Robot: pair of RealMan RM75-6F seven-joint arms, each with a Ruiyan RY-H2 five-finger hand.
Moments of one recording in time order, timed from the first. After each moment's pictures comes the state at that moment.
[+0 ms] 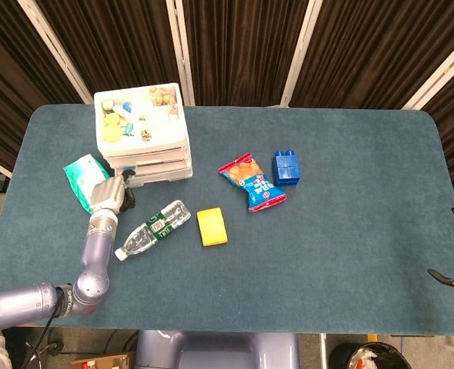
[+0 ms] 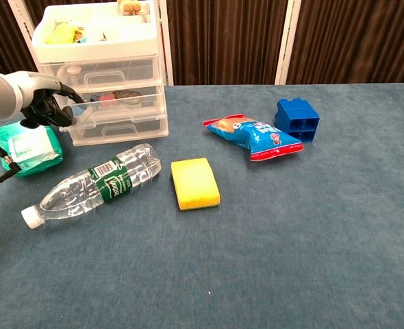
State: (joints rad) left arm -0.89 -1.49 -0.40 -1.62 0.19 1.14 0.66; right arm 0.12 -0.94 0.01 -1.32 -1.59 1.46 0.79
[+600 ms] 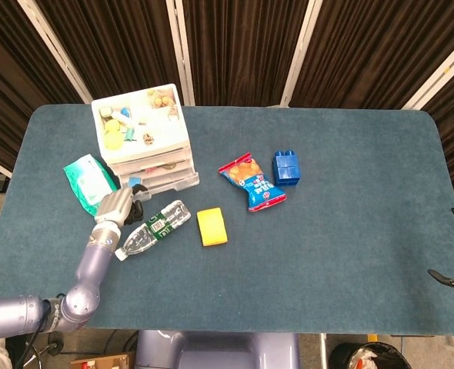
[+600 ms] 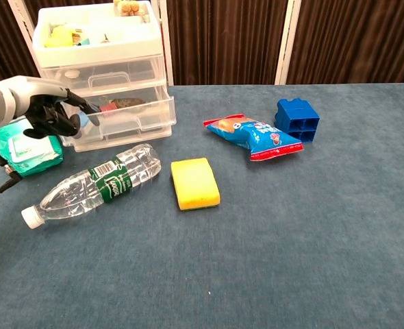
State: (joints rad) left arm -0.85 -1.41 -0.35 -1.81 0.25 1.11 0.59; right arm 0.12 -0.95 0.01 -1.32 -1.59 1.47 0.79
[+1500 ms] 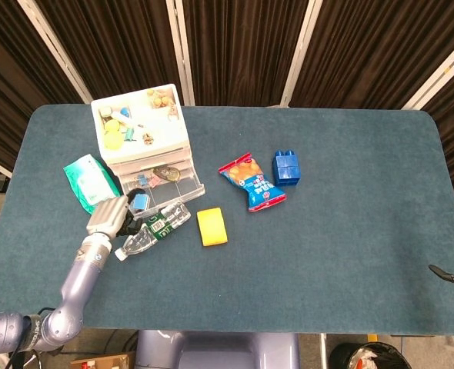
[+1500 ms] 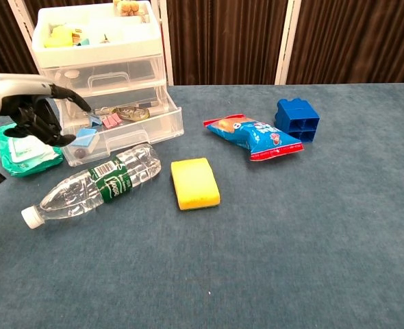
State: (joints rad) left arm -0.78 -1.34 -0.23 -1.92 0.48 1.18 0.50; right arm 0.13 -0.90 0.02 -1.38 -1.57 1.44 0.80
